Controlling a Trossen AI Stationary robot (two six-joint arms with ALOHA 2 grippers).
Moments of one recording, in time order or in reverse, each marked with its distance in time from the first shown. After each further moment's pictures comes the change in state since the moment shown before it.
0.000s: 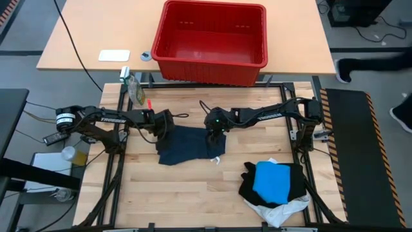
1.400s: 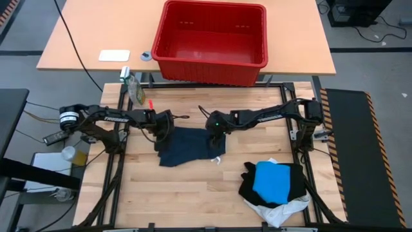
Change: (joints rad) left arm 0.015 0.064 -0.004 -0.012 0.032 0.088; right arm 0.026 0.002 0.013 -0.103 0.032 -0.026
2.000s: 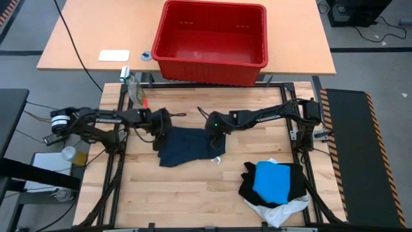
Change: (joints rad) left arm 0.000 -0.141 -0.007 -0.034 0.011 -0.039; right arm -0.001 0.017 0.023 -0.035 0.018 -0.031
